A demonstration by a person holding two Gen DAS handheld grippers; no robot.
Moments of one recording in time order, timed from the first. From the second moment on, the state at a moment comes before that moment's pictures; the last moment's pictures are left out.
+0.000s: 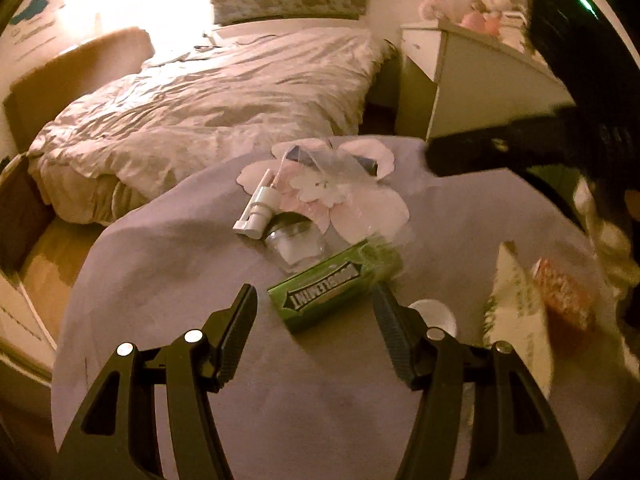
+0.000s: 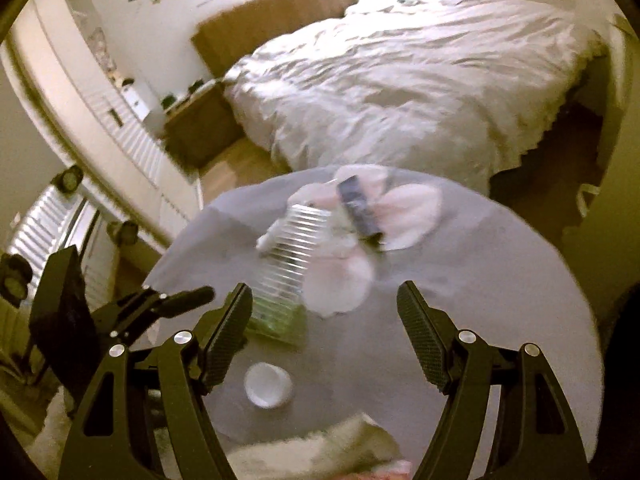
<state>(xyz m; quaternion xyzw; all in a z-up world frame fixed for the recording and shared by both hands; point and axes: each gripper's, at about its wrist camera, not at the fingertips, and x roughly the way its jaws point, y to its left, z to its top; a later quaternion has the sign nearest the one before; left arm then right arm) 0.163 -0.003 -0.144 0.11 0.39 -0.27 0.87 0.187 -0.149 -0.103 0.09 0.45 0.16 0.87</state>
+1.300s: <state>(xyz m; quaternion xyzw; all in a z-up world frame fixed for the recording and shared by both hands) 0.160 -0.033 -0.155 0.16 0.40 -0.30 0.85 0.169 -0.189 -0.087 0.09 0.40 0.12 0.91</state>
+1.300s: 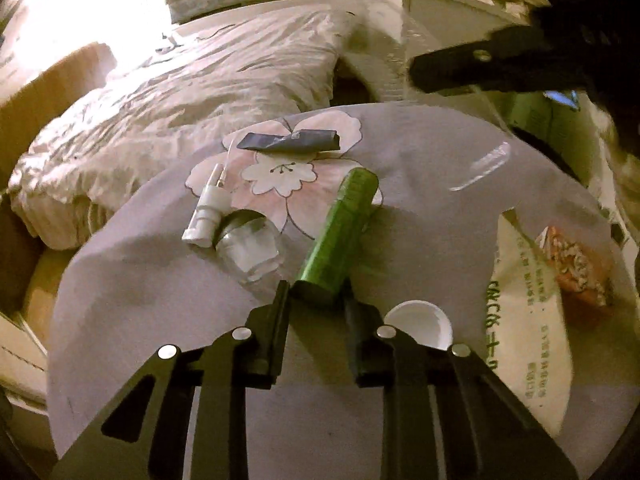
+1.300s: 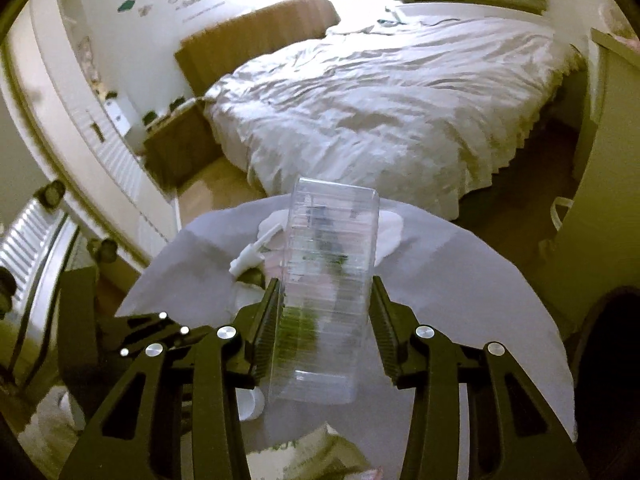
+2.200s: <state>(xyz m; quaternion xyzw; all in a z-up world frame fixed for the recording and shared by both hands) 0.163 -0.103 -0.118 0.13 0.39 -0.31 0.86 0.108 -0.265 -0.086 0.17 0.36 0.11 0.91</state>
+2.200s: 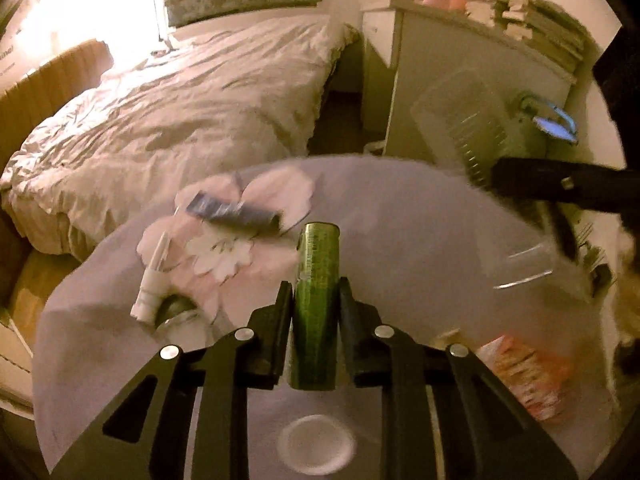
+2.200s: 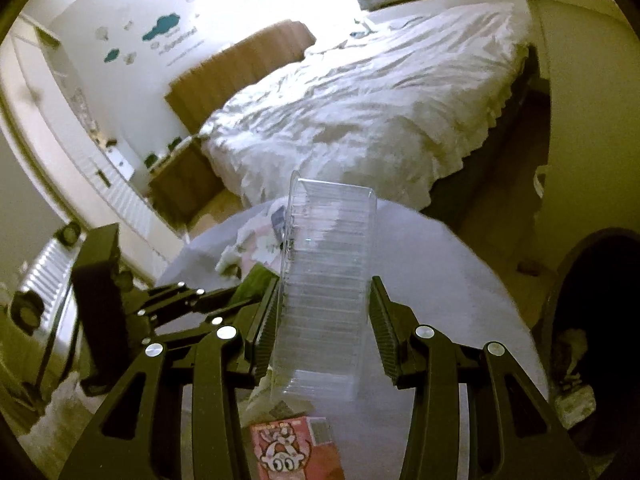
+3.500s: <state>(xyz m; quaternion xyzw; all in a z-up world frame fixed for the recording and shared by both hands) 0.086 -0.353 -0.111 0.07 0.38 -0.47 0.80 -0.012 -0.514 -0.150 0.29 0.31 -0.13 0.89</state>
